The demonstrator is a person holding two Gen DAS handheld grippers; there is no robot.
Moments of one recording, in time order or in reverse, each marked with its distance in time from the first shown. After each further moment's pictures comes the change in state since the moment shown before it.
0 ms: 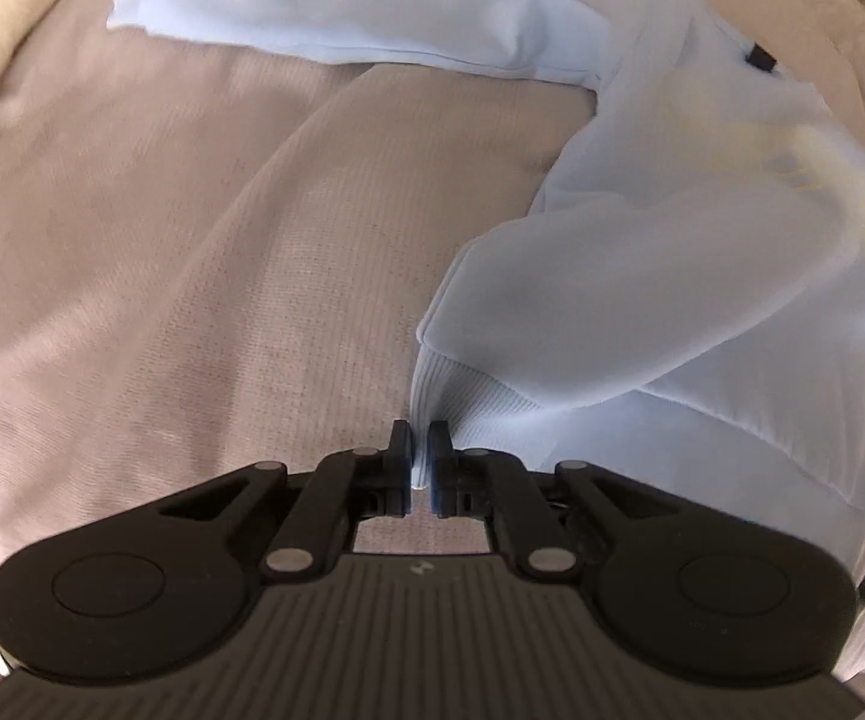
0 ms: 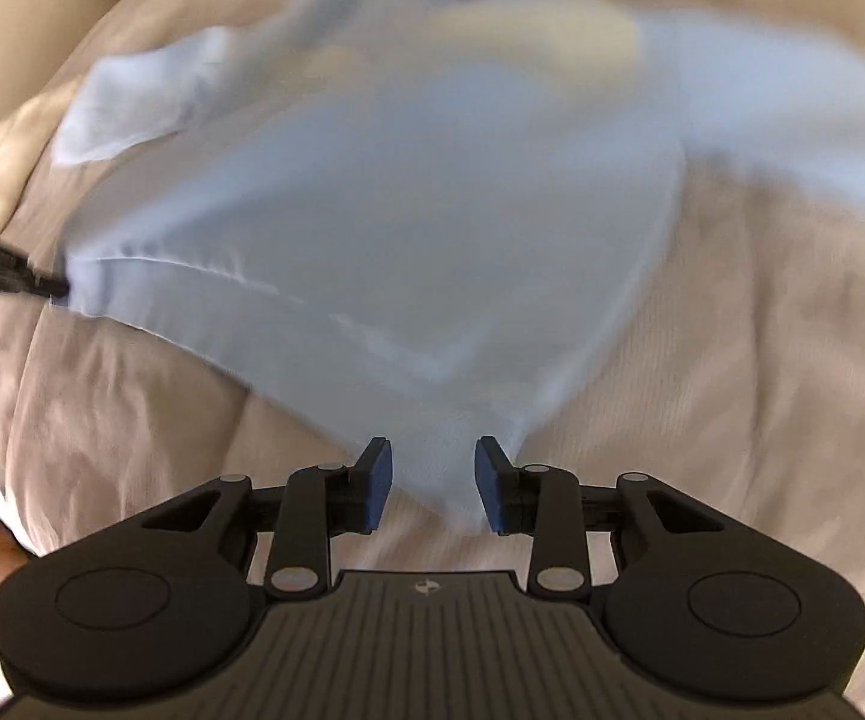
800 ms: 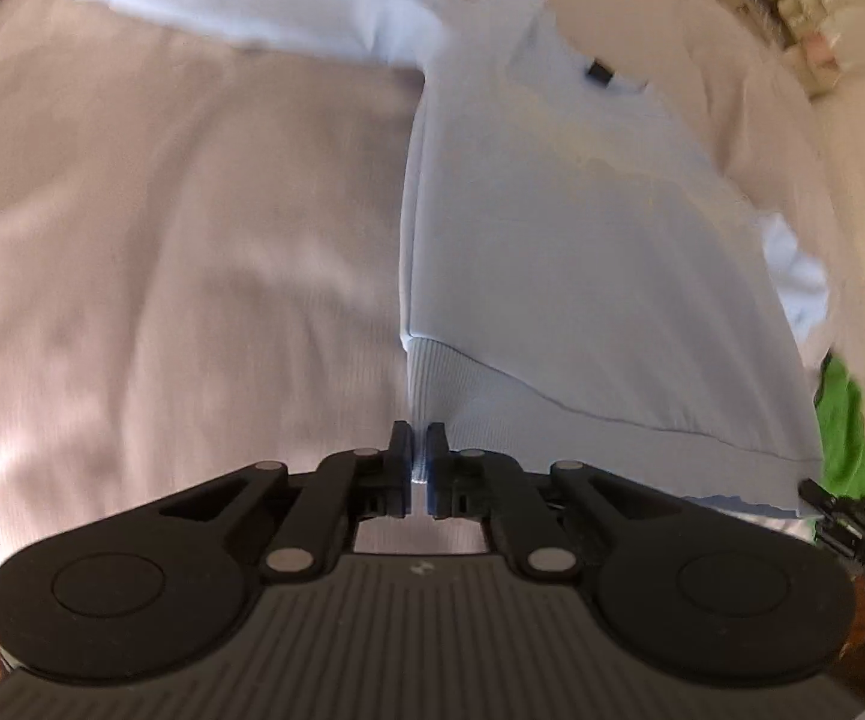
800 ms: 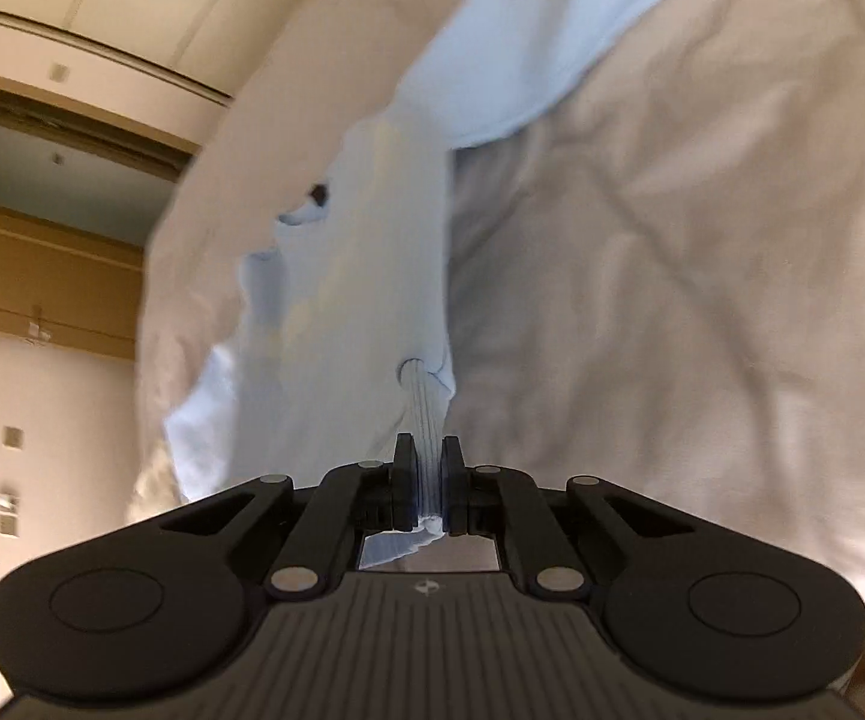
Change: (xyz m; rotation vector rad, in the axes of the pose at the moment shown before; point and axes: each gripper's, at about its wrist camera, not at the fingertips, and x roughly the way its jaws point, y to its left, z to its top) left arm -0.086 -0.005 -0.099 0.024 0.051 -0.252; right arm -0.085 -0.087 -0.013 0.618 -0.172 0.256
